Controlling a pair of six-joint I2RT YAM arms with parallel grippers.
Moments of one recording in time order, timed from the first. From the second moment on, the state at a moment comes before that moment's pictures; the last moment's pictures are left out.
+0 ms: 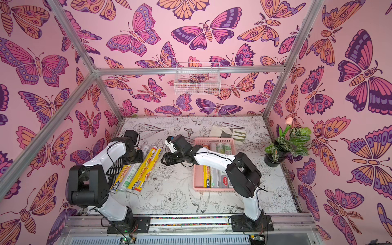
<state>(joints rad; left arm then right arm) 0.00 1.63 1.15 -0.92 -0.15 -0.17 0.96 1.93 1.43 -0.23 -0.37 0.52</state>
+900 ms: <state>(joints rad) 0.00 1.79 1.21 -0.92 -0.18 -0.17 0.96 1.93 1.43 -0.26 -0.37 0.50</state>
